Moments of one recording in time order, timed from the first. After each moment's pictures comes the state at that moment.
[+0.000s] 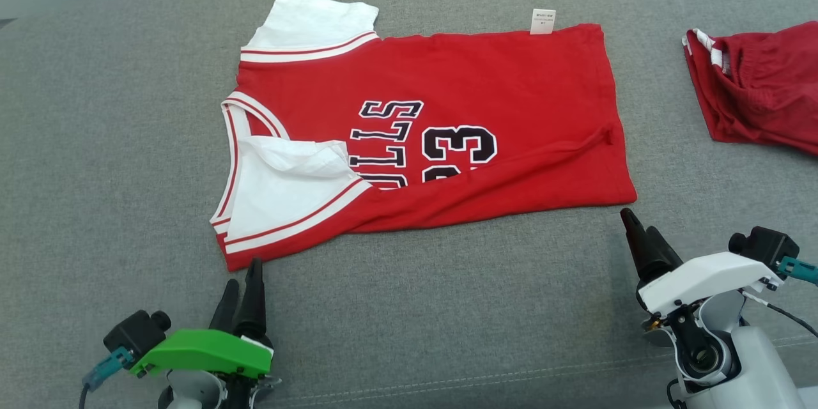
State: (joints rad) left arm -0.11 0.08 -0.16 0.41 -1.00 -0.10 -0.13; right arm -0.20 -0.05 -0.10 0.36 0.80 0.13 0.13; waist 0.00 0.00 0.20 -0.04
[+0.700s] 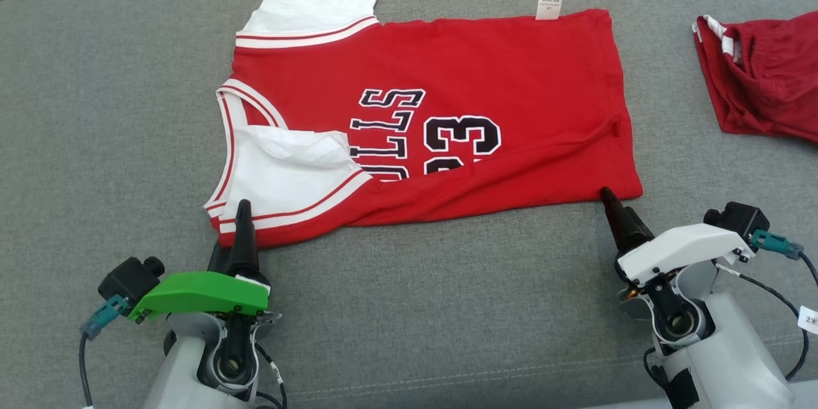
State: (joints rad) left arm -0.34 0.07 -0.19 0.60 -1.11 -0.13 -0.22; right arm -0.37 -0.05 -0.04 0.58 0.89 0.13 0.09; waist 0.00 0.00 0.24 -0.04
